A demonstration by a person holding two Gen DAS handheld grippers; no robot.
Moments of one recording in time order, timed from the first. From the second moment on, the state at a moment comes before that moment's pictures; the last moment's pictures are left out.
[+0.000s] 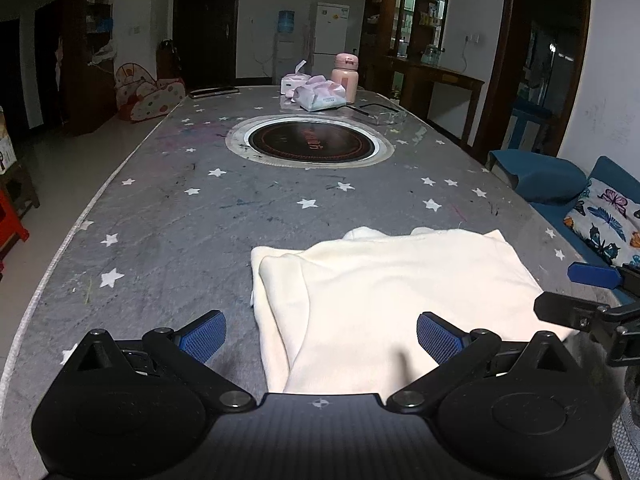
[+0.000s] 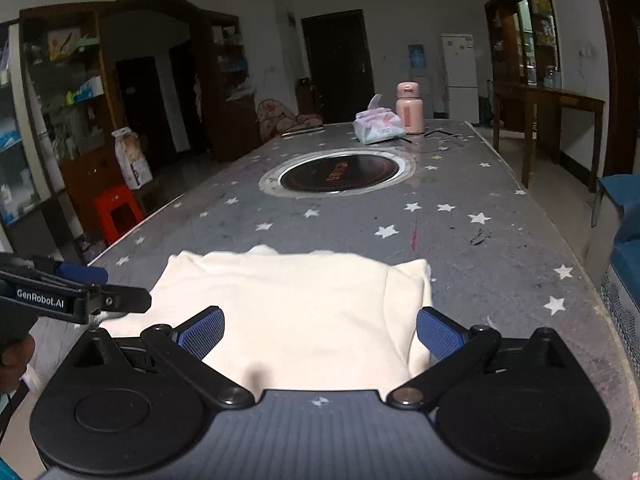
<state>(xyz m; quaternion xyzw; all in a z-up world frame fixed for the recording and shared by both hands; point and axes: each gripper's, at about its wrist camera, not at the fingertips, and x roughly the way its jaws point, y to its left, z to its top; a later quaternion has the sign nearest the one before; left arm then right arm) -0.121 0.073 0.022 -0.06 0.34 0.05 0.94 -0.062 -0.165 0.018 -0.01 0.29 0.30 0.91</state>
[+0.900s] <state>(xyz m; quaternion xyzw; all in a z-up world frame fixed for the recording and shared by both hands) -0.154 0.070 0.015 -0.06 0.34 0.09 0.93 -0.111 -0.146 0.014 -0.07 0.28 0.35 0.89</state>
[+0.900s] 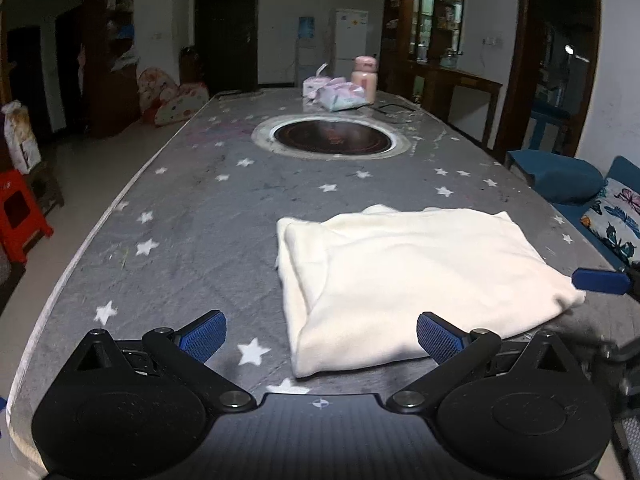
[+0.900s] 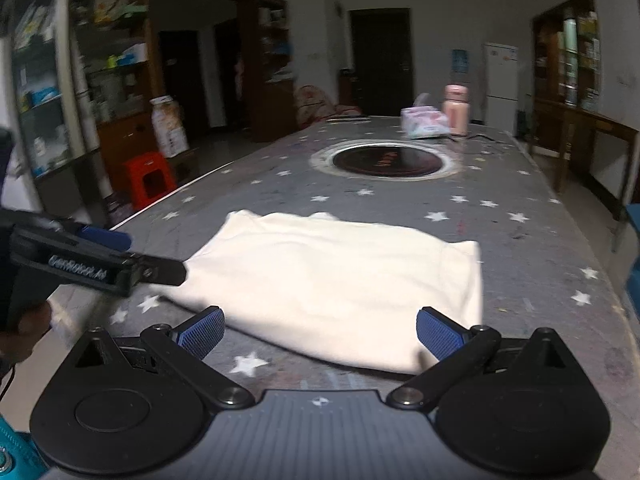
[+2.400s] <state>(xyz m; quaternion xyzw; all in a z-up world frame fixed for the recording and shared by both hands) -0.077 0.162 -0.008 -0.41 0.38 0.05 0.83 -0.085 -0.053 0.041 -0.14 0.28 0.52 0.79</state>
